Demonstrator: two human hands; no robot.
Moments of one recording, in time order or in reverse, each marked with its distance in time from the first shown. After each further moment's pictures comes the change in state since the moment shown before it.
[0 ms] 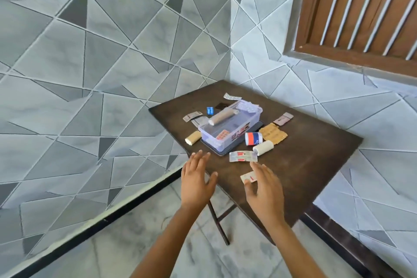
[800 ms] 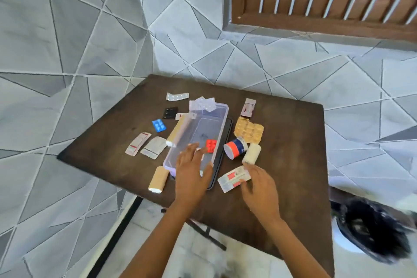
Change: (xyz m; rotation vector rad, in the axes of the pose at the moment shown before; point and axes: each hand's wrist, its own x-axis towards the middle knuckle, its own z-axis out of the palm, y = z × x) left_hand 0.236 -0.047 0.069 -0.097 -0.304 0.315; right_hand 0.121 0.007 0.123 -0.099 0.027 0.546
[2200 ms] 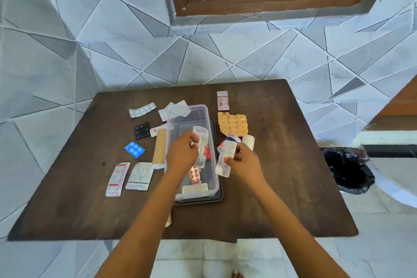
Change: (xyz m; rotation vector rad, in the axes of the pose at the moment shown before) left_hand 0.131 -0.013 -0.010 -0.049 -0.424 0.124; right_hand 0.061 -0.078 0.020 0.517 0.061 0.535
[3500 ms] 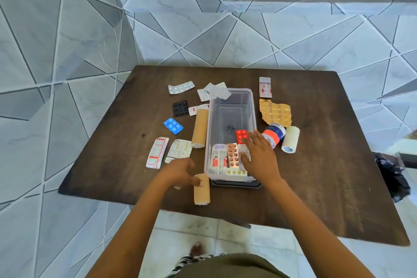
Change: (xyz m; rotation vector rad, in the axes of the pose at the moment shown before) left_hand -0.035 -0.135 -0.055 0.170 -0.543 -0.308; right_hand 0.021 0.016 0.085 -0.813 -0.048 -0.399
